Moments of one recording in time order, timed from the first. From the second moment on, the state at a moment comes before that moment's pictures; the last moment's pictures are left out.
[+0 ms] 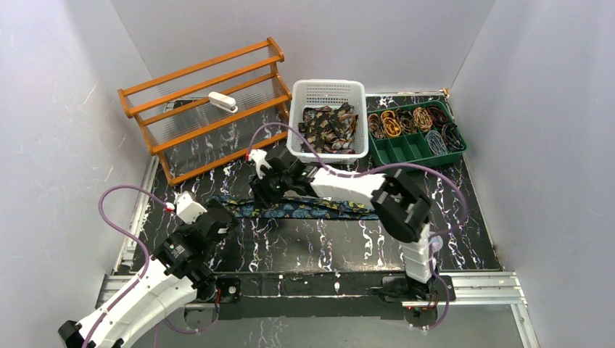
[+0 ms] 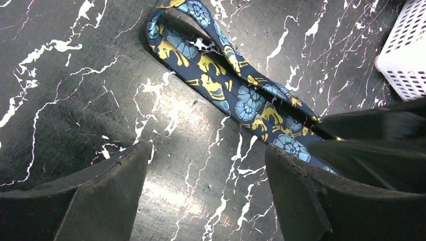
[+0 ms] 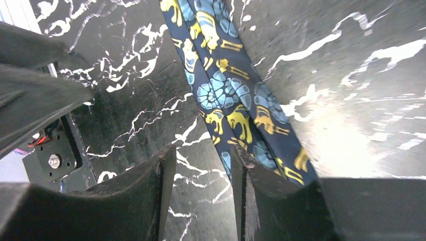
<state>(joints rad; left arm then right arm) -0.71 0.48 0.47 -0.91 -0.69 -1.19 1.01 2.03 1.47 -0.17 -0.38 0.18</state>
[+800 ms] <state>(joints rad) -0.50 0.73 0.49 -0.72 -0.47 -0.99 0.96 2.01 1.33 -0.16 -0.14 -0.08</state>
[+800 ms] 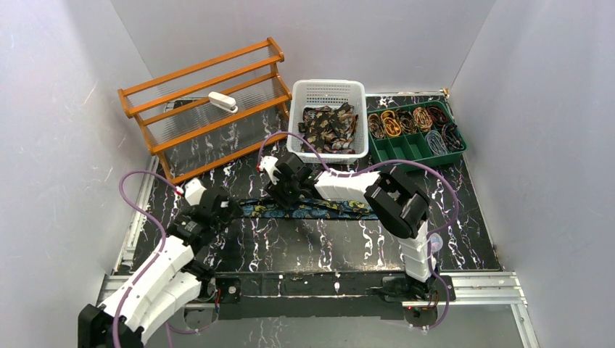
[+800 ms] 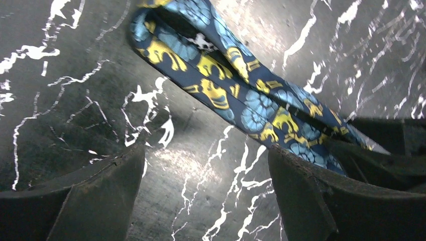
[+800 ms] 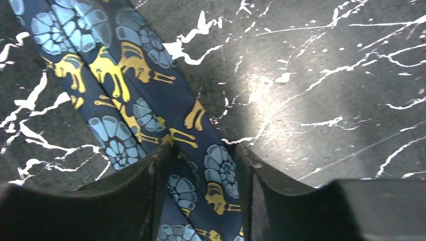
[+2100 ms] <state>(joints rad) -0.02 0.98 0.52 -0.50 -0.33 -0.85 1.20 1.85 1.01 0.14 0.30 -0.11</state>
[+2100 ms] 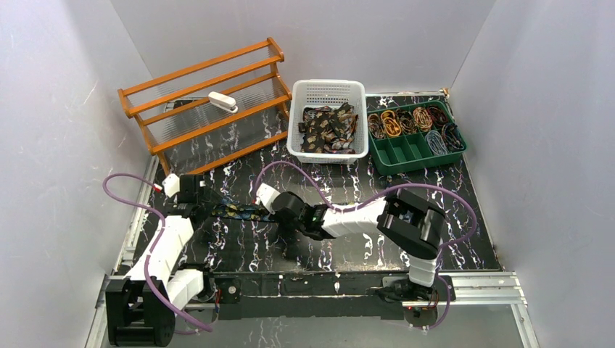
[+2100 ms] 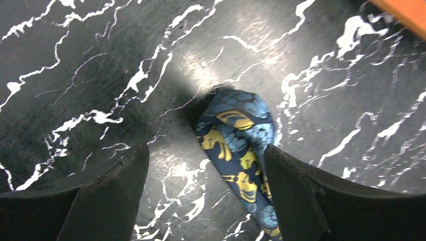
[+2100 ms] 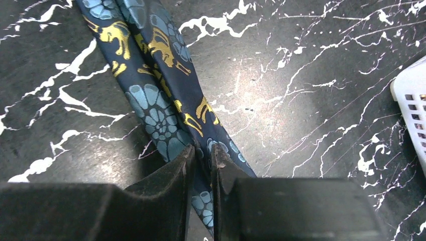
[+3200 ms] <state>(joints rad) 0.03 1.02 0.47 -0.42 -0.34 -0.79 1.27 1.85 0.97 0.18 0.33 -0.13</state>
